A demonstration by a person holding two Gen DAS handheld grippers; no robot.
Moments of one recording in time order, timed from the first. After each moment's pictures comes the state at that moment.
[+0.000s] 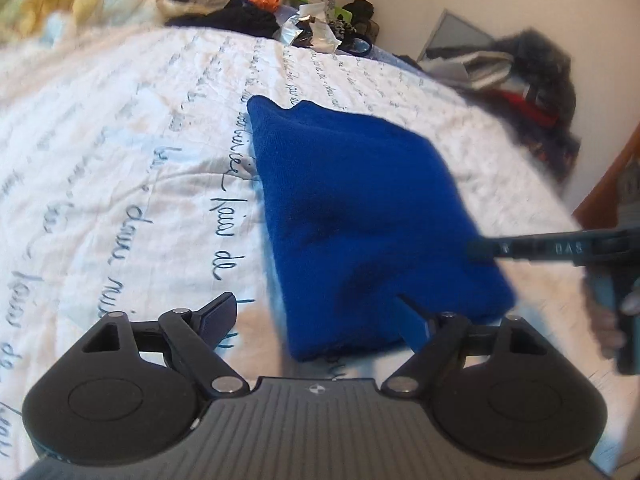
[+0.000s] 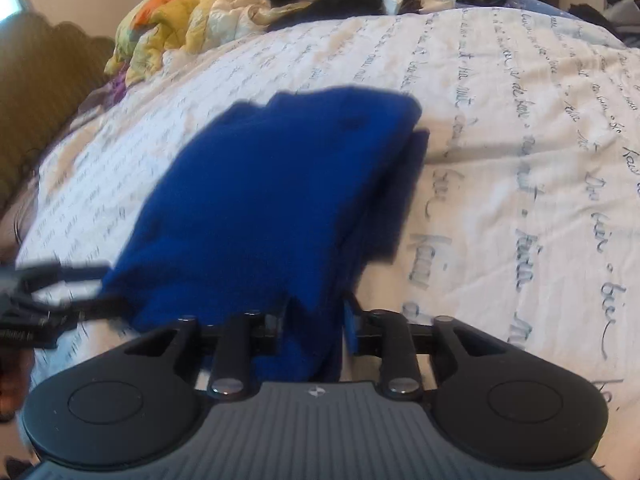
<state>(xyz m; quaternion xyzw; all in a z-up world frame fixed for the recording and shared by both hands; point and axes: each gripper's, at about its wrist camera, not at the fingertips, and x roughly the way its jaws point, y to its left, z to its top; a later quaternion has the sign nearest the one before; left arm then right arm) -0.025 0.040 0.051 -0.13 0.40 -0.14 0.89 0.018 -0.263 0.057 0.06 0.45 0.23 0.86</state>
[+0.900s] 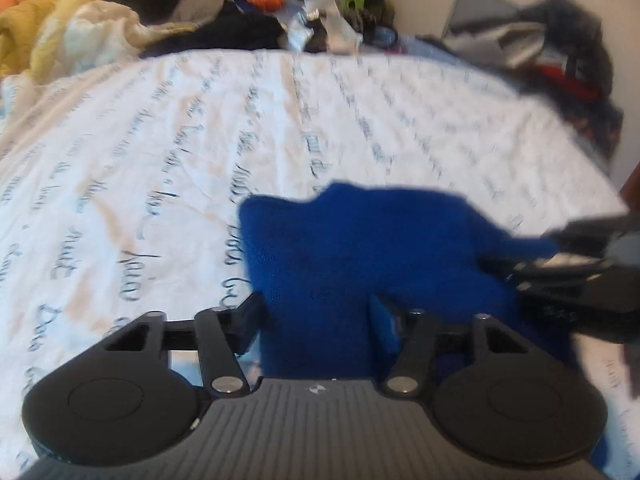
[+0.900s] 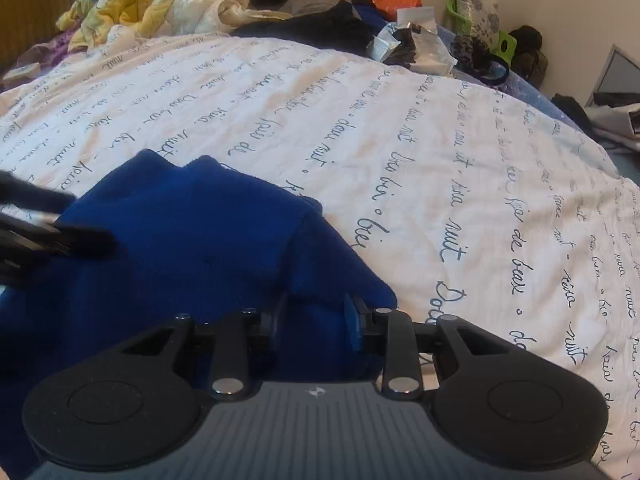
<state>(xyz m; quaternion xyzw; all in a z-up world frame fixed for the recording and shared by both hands) 0.152 -0.009 0.047 -0.01 0.41 -0.09 0.91 0.142 -0.191 0.047 -0.12 0.42 0.16 0.89</state>
